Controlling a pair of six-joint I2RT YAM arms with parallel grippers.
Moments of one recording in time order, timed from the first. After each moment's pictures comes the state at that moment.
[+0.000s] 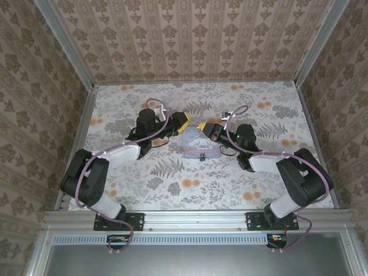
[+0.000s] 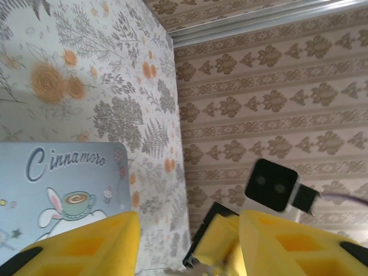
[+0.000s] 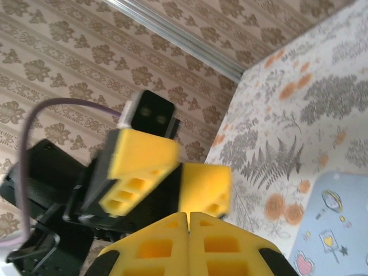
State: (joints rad) left arm -0.54 1.57 0.79 0.59 0.59 -1.26; right arm 0.44 1.52 0.55 1.00 -0.47 1.00
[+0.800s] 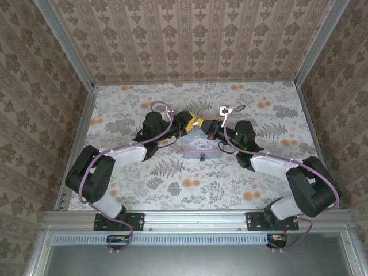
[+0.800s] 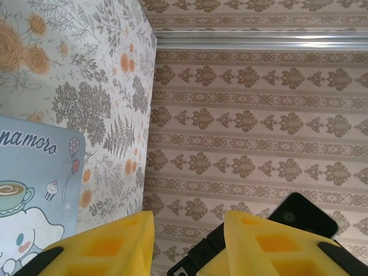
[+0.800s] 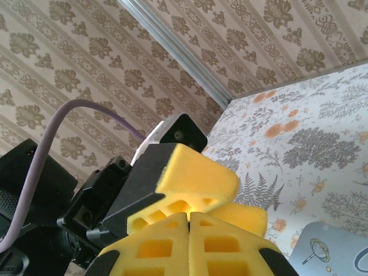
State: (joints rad) left arm -0.62 1.61 0.80 0.69 0.49 -1.52; right arm 0.49 1.44 0.63 0.83 -0.37 0.74
